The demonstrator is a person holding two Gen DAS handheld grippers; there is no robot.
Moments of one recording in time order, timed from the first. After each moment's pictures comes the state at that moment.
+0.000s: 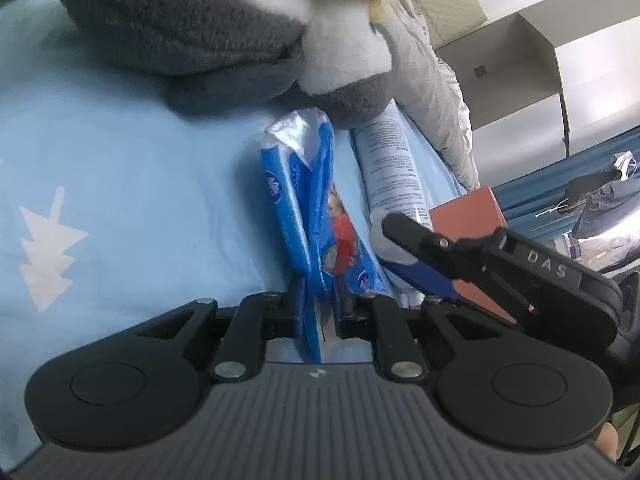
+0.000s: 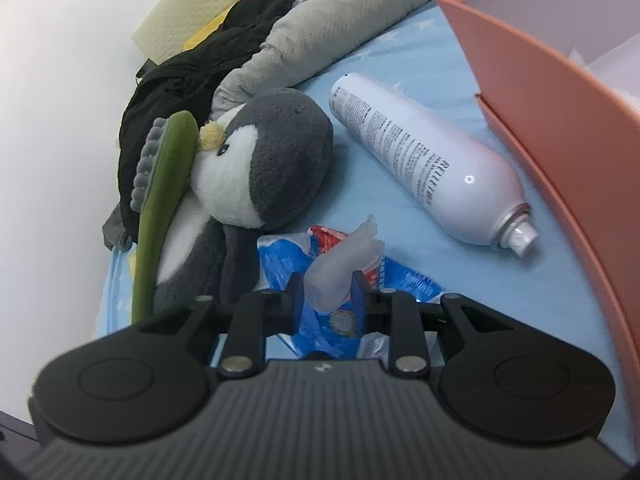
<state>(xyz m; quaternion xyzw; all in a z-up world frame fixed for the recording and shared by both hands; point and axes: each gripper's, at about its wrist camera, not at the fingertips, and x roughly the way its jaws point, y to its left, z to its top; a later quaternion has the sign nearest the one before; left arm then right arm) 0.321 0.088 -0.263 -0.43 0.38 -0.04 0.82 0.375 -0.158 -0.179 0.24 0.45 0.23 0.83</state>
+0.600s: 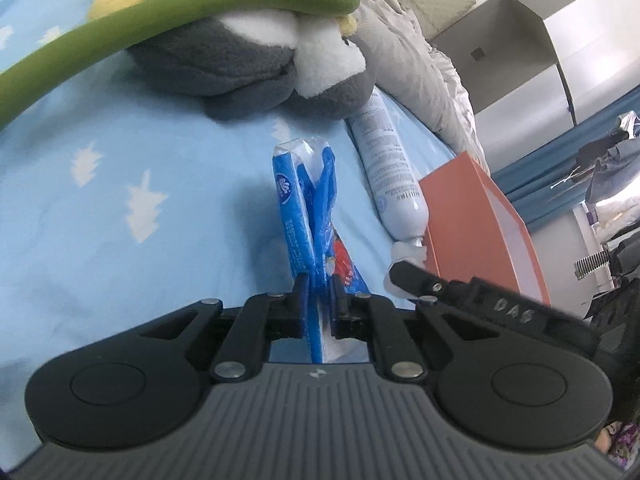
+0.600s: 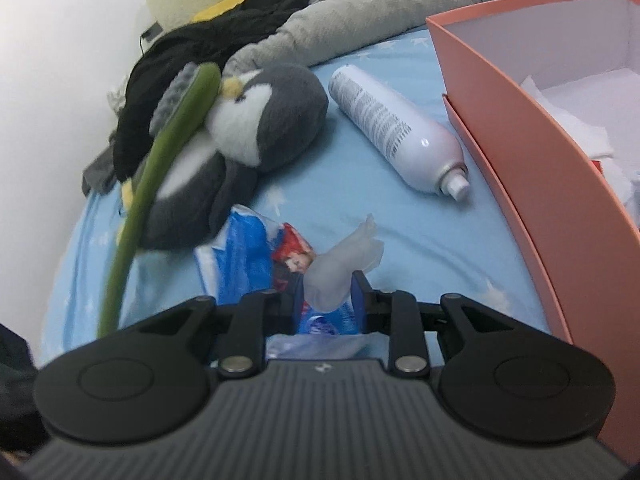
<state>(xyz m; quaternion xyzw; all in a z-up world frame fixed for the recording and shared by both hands) 0.242 0.086 -0.219 -0.37 0.39 -0.02 0.84 0.295 -0.172 -0.160 0.13 0.44 0.22 0.86</state>
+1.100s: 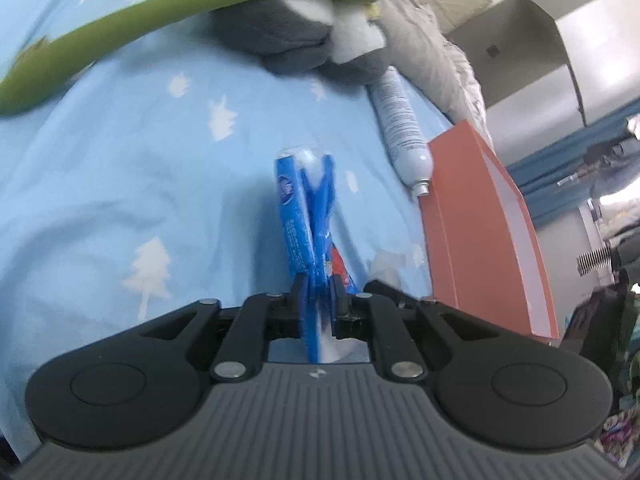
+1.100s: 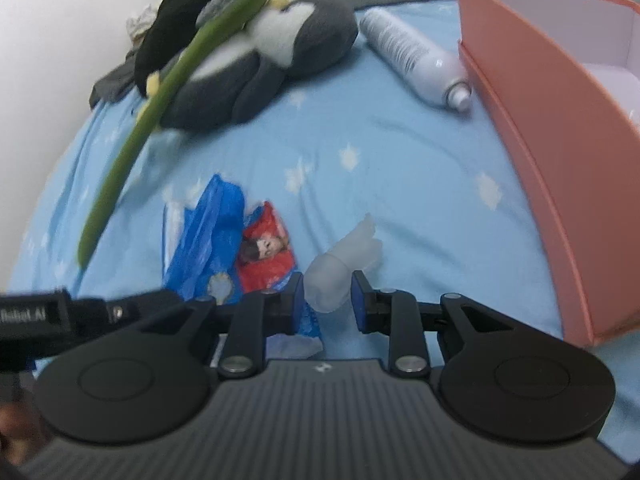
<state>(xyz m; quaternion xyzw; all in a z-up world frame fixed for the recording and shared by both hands) 0.144 0.082 -0.210 -0.38 0.41 0.00 0.83 0.209 -0.170 -0.178 0.04 0.46 0.25 0.85</state>
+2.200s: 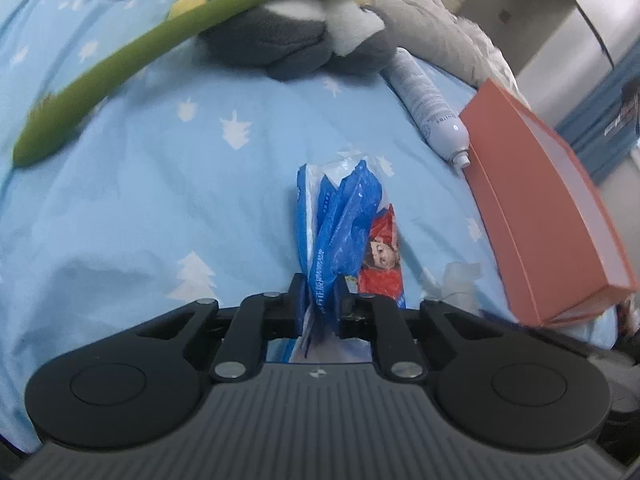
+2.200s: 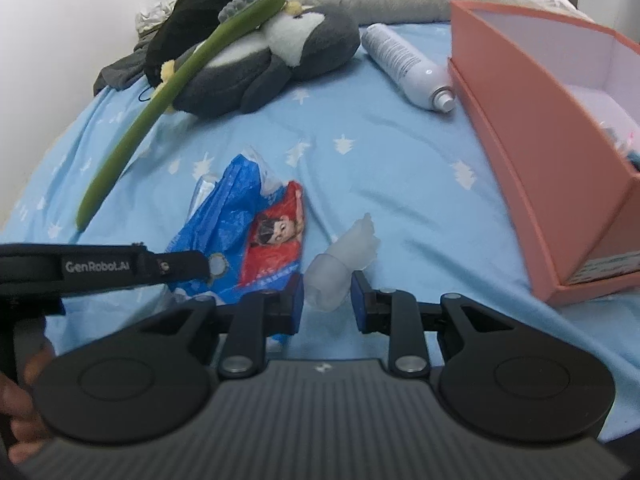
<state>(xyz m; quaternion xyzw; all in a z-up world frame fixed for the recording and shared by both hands) 0.148 0.043 -0.209 -0.23 0.43 0.05 0.87 0.164 -0.184 -0.170 0.00 0.42 0.24 0.88</state>
